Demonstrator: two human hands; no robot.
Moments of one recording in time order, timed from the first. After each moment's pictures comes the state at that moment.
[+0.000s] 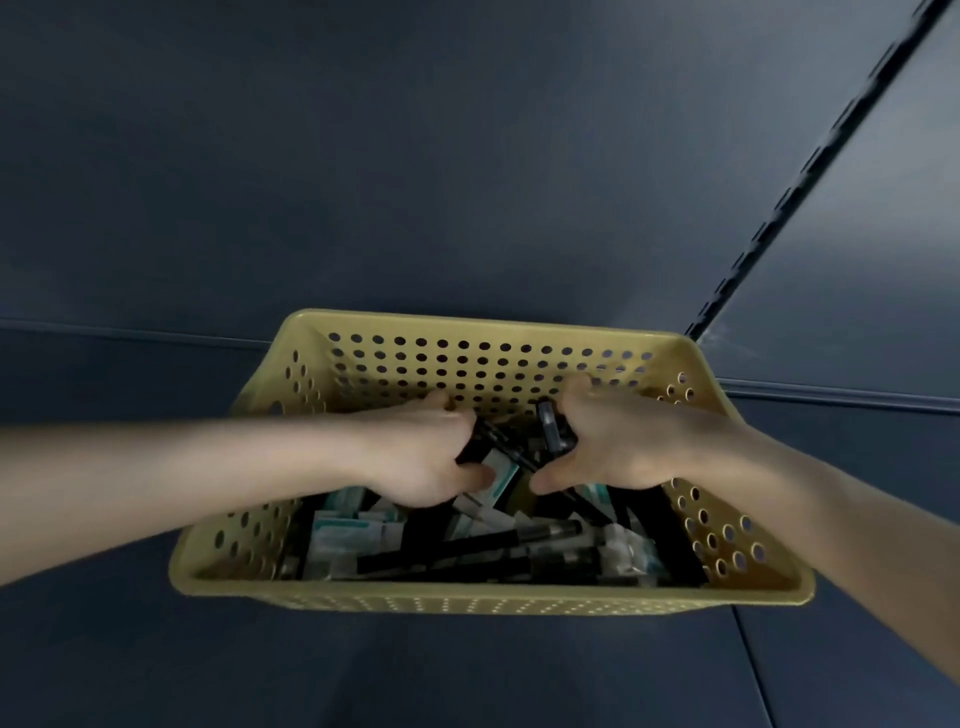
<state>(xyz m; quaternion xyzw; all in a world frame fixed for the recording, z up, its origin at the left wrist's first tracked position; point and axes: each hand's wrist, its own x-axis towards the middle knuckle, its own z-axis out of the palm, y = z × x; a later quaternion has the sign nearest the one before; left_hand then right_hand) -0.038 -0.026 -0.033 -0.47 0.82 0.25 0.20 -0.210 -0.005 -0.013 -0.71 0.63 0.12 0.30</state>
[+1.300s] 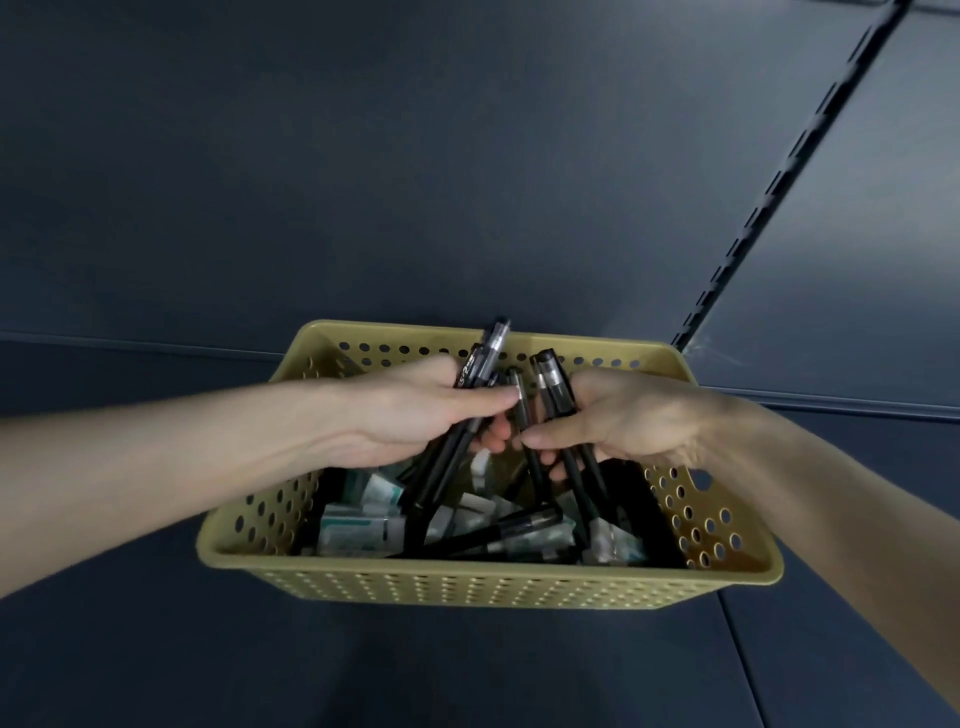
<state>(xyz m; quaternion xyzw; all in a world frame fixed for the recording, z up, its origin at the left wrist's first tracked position) -0.035 -0.026 -0.018 -0.44 0.59 0.66 -0.16 -0.219 -0.001 0.000 -0.59 0.53 -0.10 0.60</state>
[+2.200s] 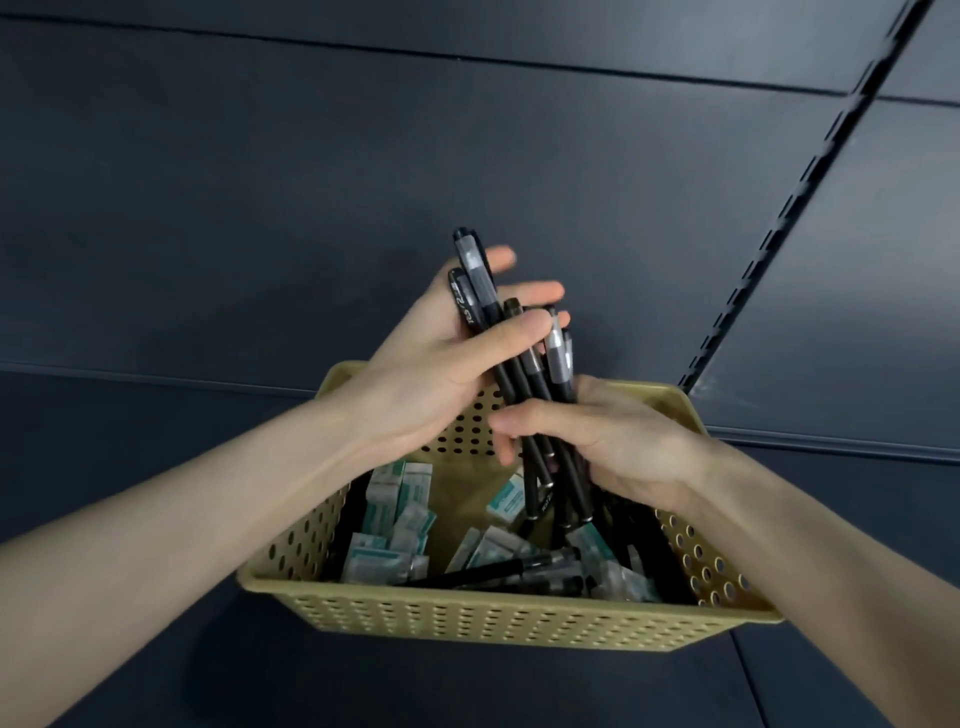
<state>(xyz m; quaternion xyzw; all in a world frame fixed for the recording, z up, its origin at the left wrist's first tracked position) -0.040 -0.016 0.033 -0.26 0.53 0.66 -0.47 -0.190 0.011 0.023 -0.60 0.46 -0.26 0.60</state>
